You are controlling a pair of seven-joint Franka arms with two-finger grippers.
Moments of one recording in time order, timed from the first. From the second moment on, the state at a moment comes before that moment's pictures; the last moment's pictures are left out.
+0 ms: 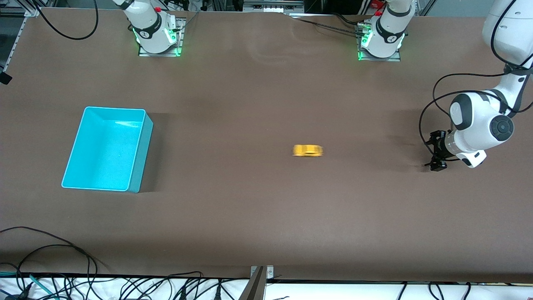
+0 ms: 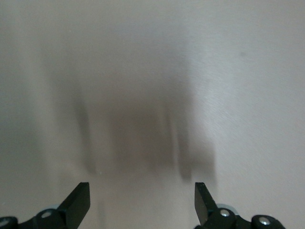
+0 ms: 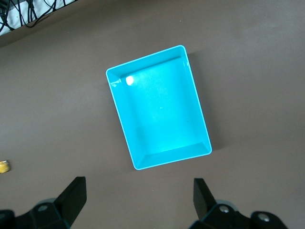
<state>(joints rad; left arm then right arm) 0.37 0.46 -0.15 -2.09 0.08 2.45 -1.31 -0.12 -0.08 -0.13 -1.57 0.13 1.53 0.09</state>
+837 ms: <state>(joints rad) 0.36 0.29 -0.21 -1.74 0.08 1.86 -0.86 -0.12 -0.08 -0.13 -1.57 0.13 1.53 0.09</state>
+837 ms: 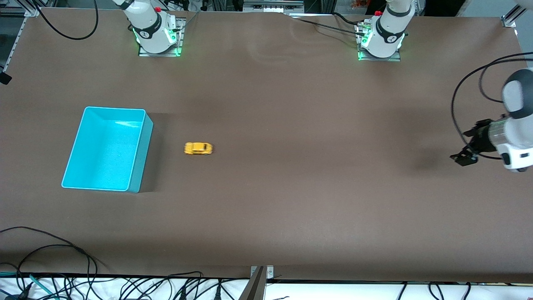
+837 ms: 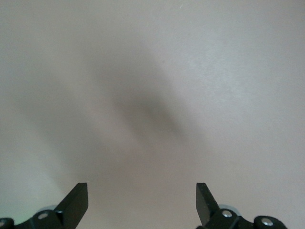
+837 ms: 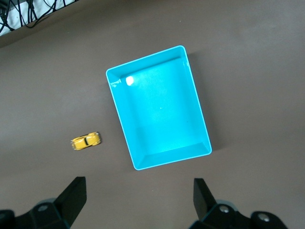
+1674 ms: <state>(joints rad) 0.32 0.29 -0.21 -1.45 0.08 1.65 -0.43 -0.12 -0.08 -0.13 -1.57 0.13 1.53 0.09</state>
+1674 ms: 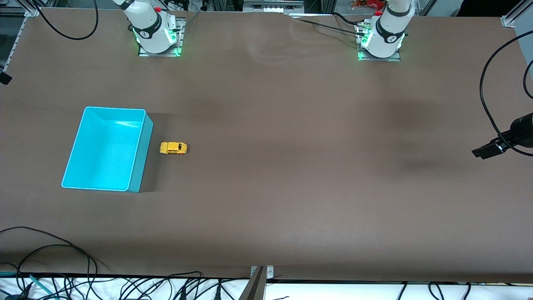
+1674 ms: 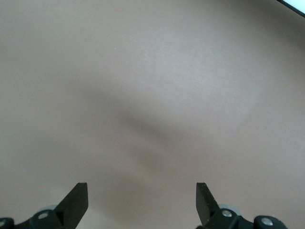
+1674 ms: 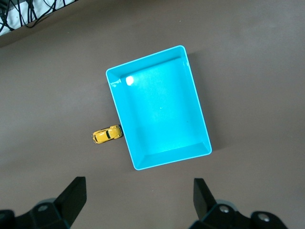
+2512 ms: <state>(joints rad) 0.31 0.29 -0.24 -1.35 0.08 1.52 -0.05 -0.09 -0.06 -0.08 -1.57 0.12 1.52 0.05</state>
